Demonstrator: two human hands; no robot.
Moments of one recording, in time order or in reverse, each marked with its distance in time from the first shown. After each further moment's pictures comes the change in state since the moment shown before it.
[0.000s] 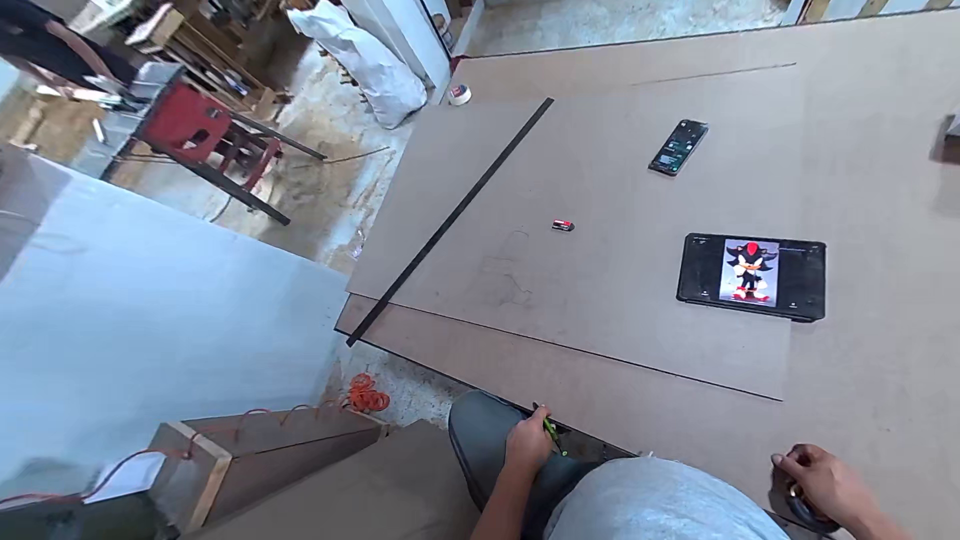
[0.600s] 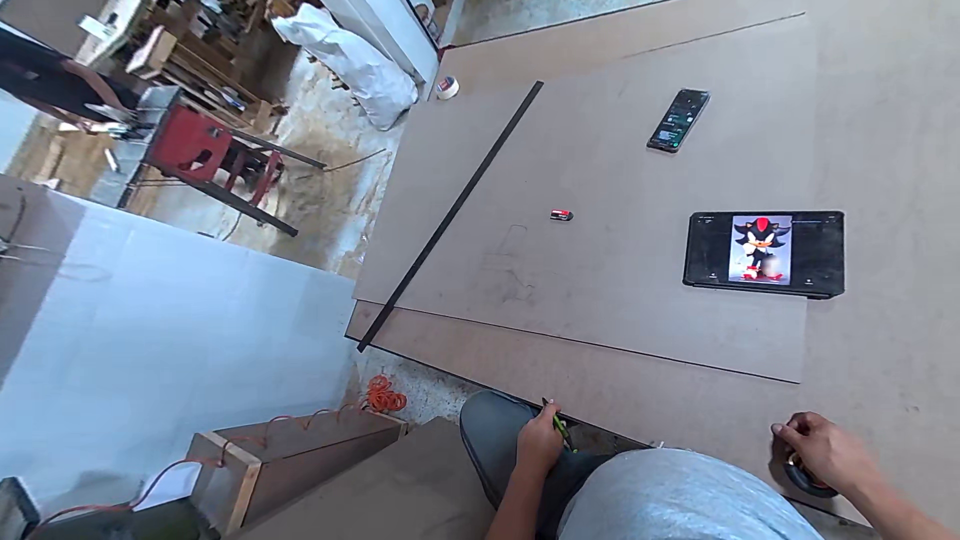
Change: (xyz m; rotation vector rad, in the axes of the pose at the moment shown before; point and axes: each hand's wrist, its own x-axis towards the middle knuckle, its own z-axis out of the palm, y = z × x) left_hand -0.002 -0.001 0.008 0.007 0.020 0.017; right_hand 0.006 -0.035 0.002 -0.060 0.026 -0.017
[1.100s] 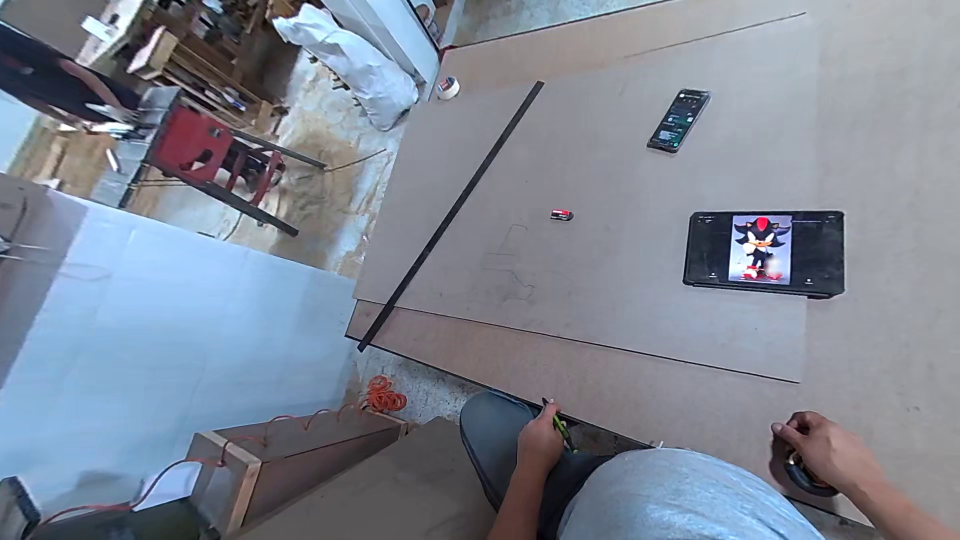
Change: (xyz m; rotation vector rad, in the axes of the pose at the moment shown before) left_hand 0.001 0.002 0.004 -0.009 0.013 0.014; right_hand 0.001 0.002 -0.004 -0.013 -0.003 0.005
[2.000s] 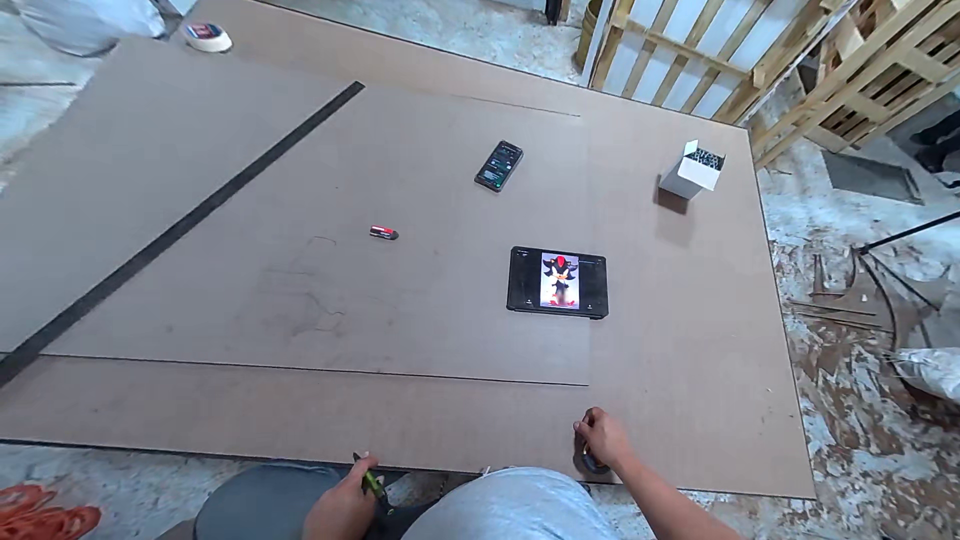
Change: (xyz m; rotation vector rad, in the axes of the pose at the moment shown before) left_hand 0.002 -0.012 0.009 -0.022 0.086 0.069; right_hand -0.017 -0.021 -0.010 0.086 -0.052 0.085
